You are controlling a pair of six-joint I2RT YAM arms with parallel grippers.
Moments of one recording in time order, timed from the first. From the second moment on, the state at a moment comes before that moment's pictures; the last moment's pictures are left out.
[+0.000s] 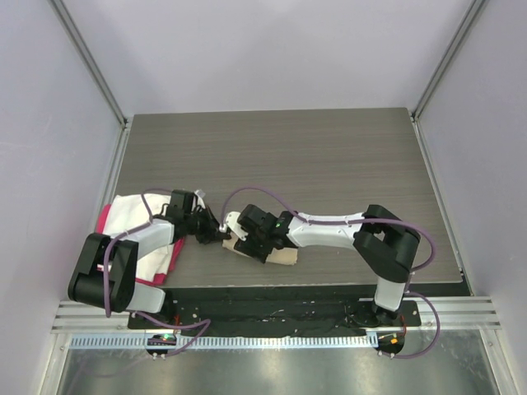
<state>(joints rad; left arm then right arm) -0.24 1.40 0.53 -0.10 0.50 -0.75 1.07 1.80 1.11 -0.34 0.05 -0.18</state>
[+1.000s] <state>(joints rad) -0.24 1.08 0.40 -0.13 0.38 -0.70 0.69 2.15 1.29 -0.44 -1.05 0.03</state>
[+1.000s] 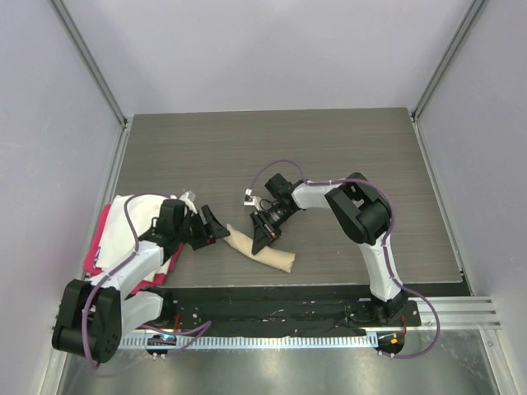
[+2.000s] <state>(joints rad) -0.24 1.33 0.48 -0.04 0.44 -0.74 0.83 1.81 1.26 -0.45 -0.40 0.03</state>
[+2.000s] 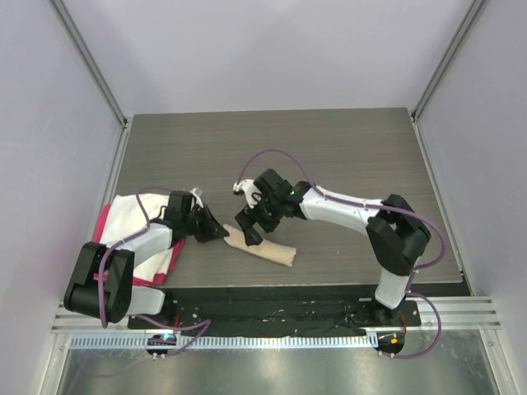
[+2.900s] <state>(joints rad) -0.24 1.36 0.57 -0.23 0.45 -0.68 1.05 1.84 1.14 -0.31 -0.04 -0.11</state>
